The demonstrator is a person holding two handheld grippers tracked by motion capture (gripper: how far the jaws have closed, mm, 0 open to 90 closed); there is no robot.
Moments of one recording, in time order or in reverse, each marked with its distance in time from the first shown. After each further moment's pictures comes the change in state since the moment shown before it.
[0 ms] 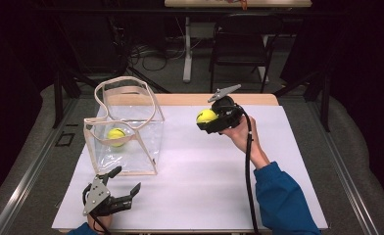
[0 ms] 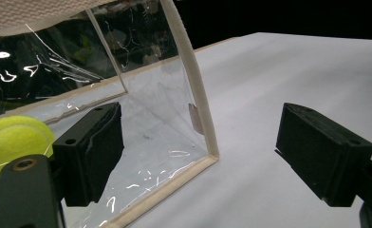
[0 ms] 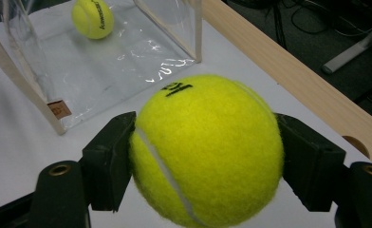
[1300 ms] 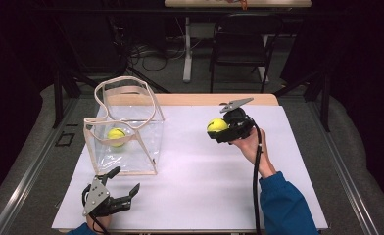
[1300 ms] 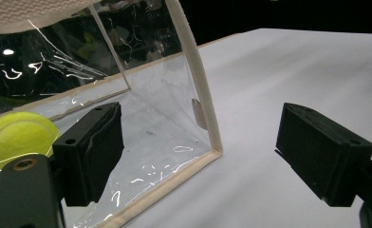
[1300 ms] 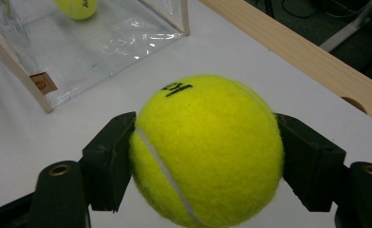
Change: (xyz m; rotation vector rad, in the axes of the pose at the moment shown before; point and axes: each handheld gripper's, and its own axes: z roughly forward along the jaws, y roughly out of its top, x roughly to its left) left arm 0.001 -0.001 -0.002 0.008 0.012 0.015; right arm -0.006 -0.044 -0.006 -0.002 -0.028 0.068
